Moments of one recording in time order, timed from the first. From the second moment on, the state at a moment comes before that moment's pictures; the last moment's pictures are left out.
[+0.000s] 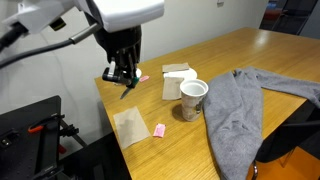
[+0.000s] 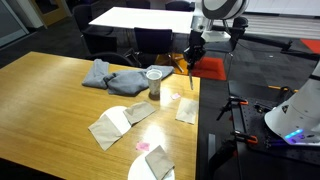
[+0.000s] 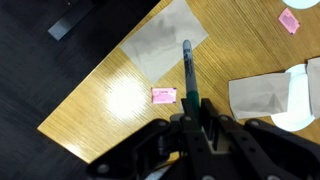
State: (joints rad) arm -0.15 -0.04 -0.20 -2.43 0.35 2.34 0.16
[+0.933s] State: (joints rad) arm -0.16 0.12 -0.15 -2.45 0.89 2.38 -0.16
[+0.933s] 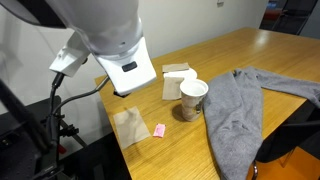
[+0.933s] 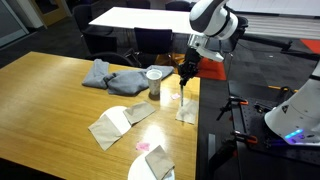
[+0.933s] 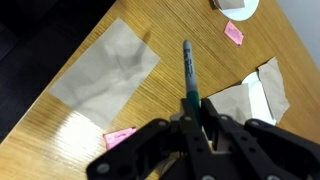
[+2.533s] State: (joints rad) arm -0.13 0.37 -0.07 -2.35 1.17 2.49 -0.31
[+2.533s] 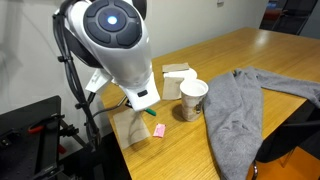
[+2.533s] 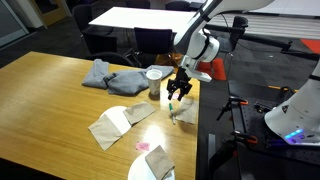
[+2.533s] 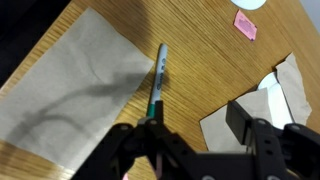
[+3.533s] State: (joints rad) arm -0.08 0.07 -0.07 -2.43 0.55 2.40 0.12
